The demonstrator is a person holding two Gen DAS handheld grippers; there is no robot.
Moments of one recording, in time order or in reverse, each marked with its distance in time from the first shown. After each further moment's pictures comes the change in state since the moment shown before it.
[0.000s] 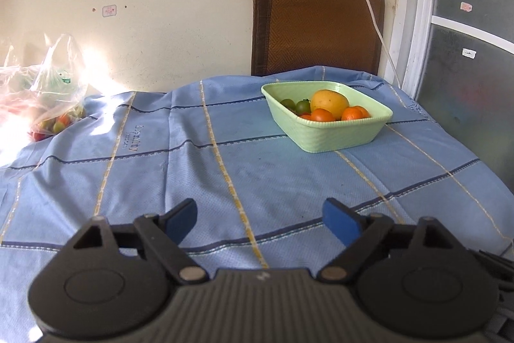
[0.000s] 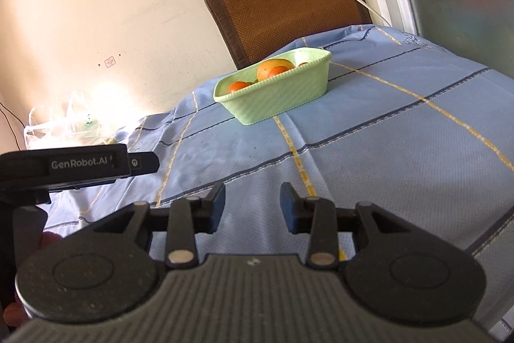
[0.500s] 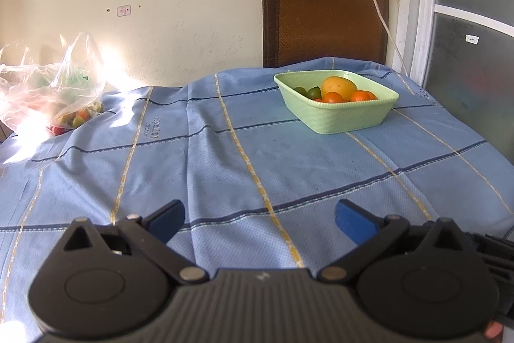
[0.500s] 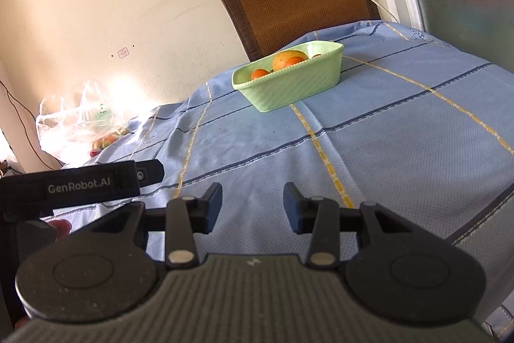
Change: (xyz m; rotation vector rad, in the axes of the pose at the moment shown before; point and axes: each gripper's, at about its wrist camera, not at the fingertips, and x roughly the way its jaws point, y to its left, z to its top) left arm -0.014 0.003 -0.019 0.026 0.023 0.043; right arm -0.009 0.011 -0.010 -0.008 0.025 0.017
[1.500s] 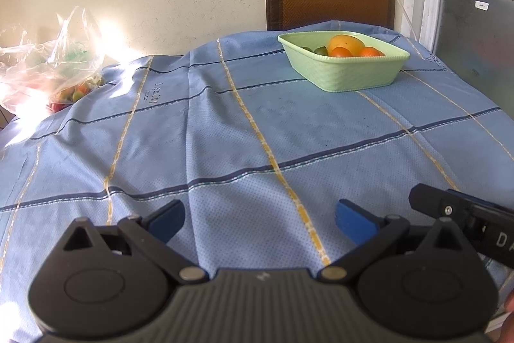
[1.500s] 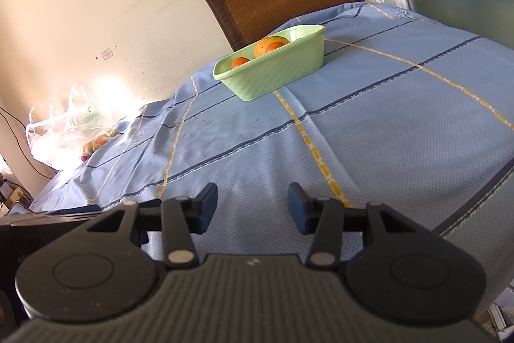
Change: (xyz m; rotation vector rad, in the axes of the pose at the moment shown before) left arm 0.019 -0.001 -0.019 0.027 0.106 0.032; right arm 0.005 -0.014 -0.004 0.068 0.030 -0.018
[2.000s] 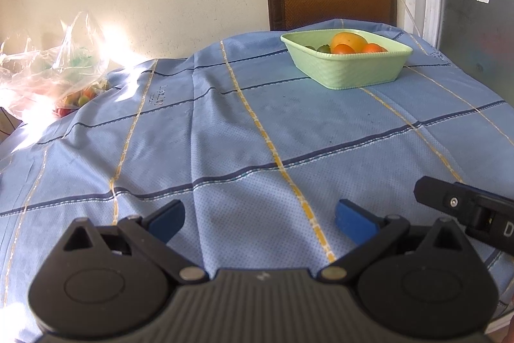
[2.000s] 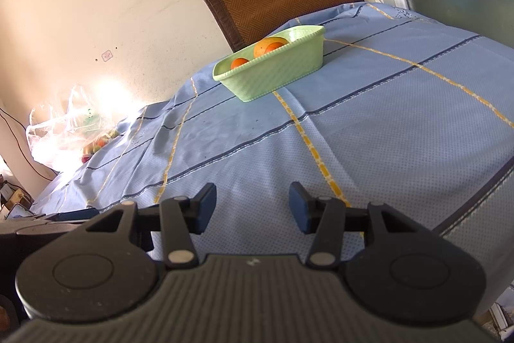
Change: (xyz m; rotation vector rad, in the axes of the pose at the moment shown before) left arm -0.001 -0.002 -0.003 0.028 -0.008 0.030; right arm 0.000 0.001 0.000 0.007 -0.002 -0.001
